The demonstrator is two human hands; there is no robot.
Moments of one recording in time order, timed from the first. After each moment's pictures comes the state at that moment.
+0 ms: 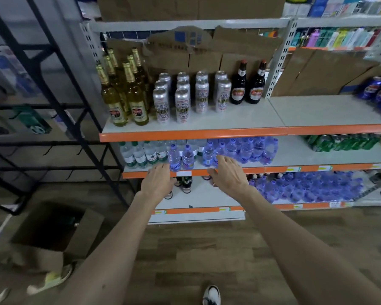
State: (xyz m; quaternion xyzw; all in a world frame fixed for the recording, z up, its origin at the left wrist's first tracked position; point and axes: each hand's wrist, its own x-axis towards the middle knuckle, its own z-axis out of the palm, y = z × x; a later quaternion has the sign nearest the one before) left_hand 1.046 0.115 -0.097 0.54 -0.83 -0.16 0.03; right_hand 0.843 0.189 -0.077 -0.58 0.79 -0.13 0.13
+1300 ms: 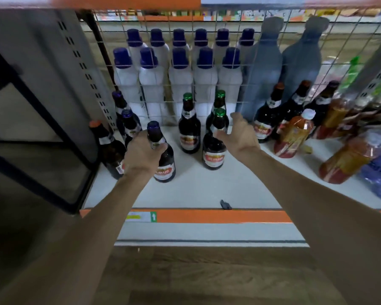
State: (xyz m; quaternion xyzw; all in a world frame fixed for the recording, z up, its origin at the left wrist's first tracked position) left_hand 1.018 -0.238 -0.868 0.65 -0.68 -0.22 0.28; right_hand 0.802 -0.193 -0.835 -0.50 0.80 -0.29 0.18
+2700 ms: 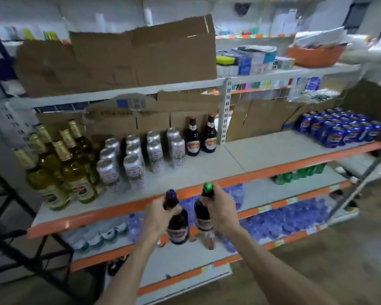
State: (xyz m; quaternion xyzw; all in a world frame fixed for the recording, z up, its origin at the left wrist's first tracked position) left_hand 0.878 0.030 -0.062 0.47 -0.75 -0.40 0.24; right_hand 0.725 0.127 -0.047 -0.38 0.82 -0.40 0.15
